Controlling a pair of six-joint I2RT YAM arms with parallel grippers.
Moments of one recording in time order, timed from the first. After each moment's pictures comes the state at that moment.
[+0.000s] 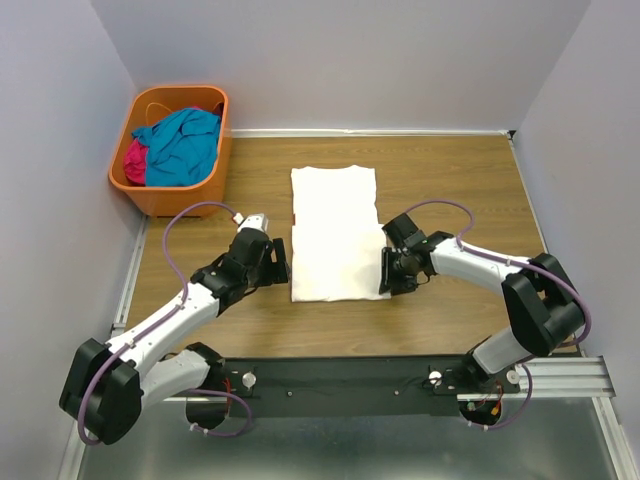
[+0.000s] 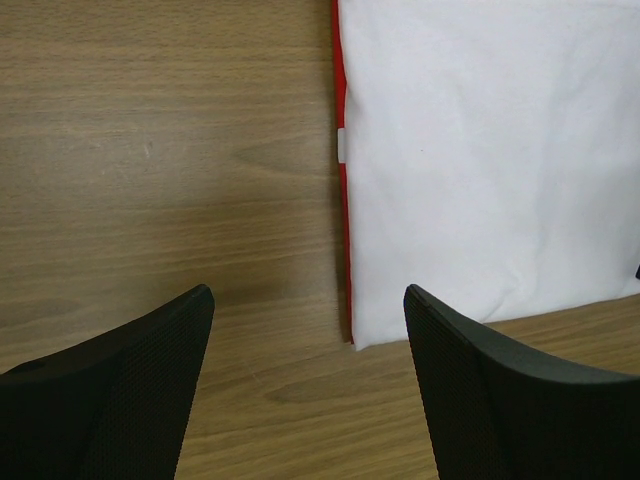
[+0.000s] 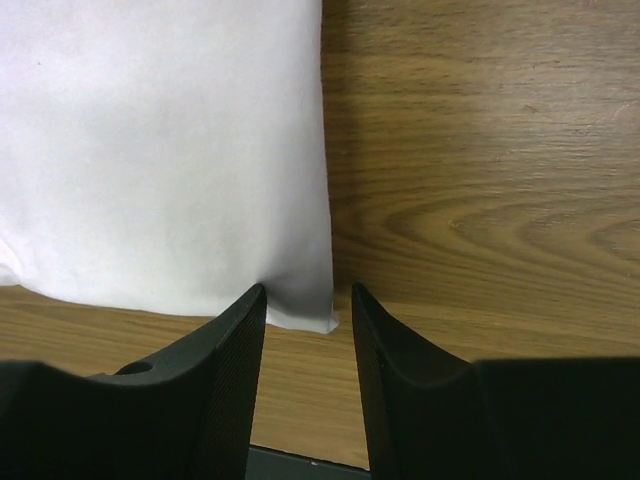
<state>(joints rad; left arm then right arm) -0.56 1.03 0.58 -0.33 -0.15 -0.57 0.59 1.54 0.83 -0.54 -0.04 0.64</state>
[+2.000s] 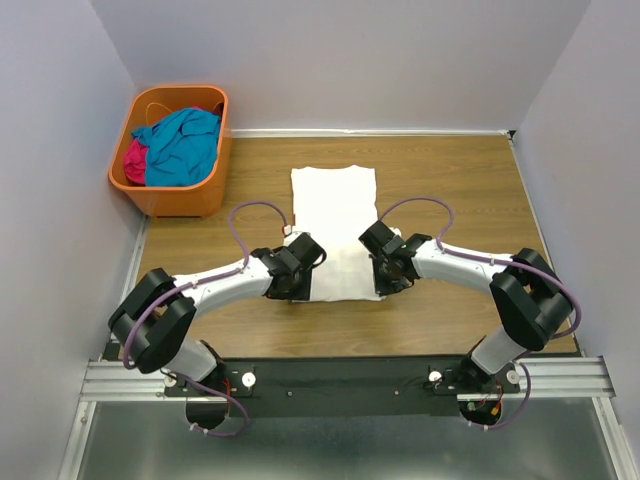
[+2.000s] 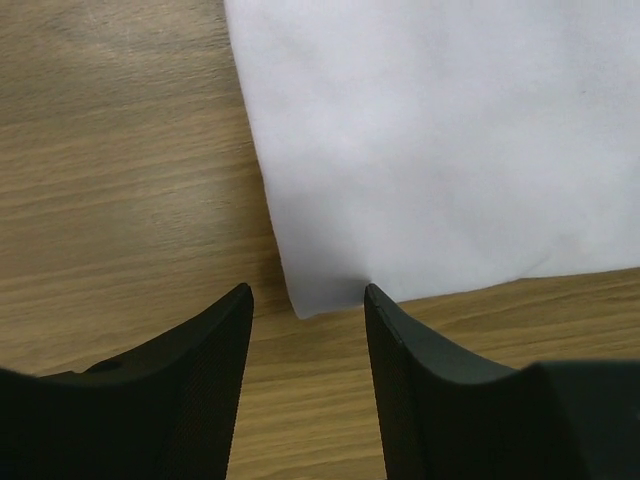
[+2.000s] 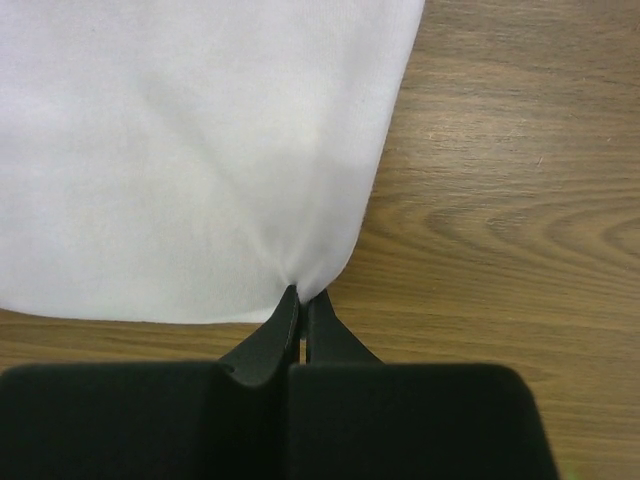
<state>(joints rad) -0.81 1.45 0.80 -0.55 -0.21 -0.66 0.75 1.62 0.90 -0.59 0.15 0.63</state>
